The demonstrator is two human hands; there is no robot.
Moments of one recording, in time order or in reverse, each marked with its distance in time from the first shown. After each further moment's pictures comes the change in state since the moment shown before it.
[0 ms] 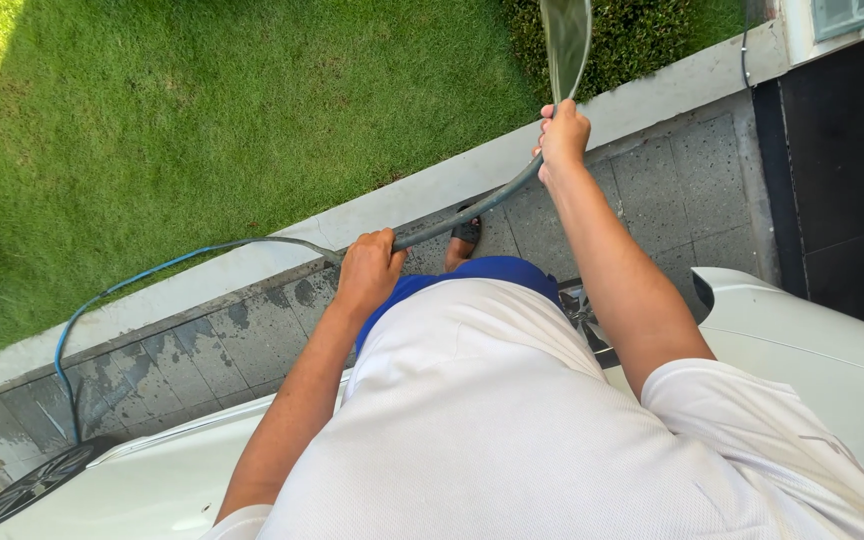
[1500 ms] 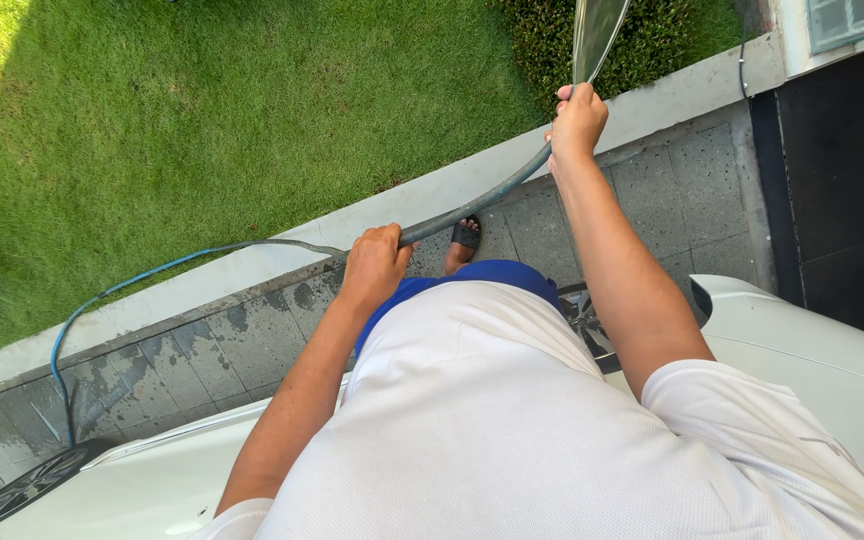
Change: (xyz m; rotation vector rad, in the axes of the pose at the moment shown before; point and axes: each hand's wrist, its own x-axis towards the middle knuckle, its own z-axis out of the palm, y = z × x) left_hand 0.011 0.007 -0.006 -0.005 0.022 0.023; right_hand -0.006 -0.035 0.011 0.071 0.053 -0.215
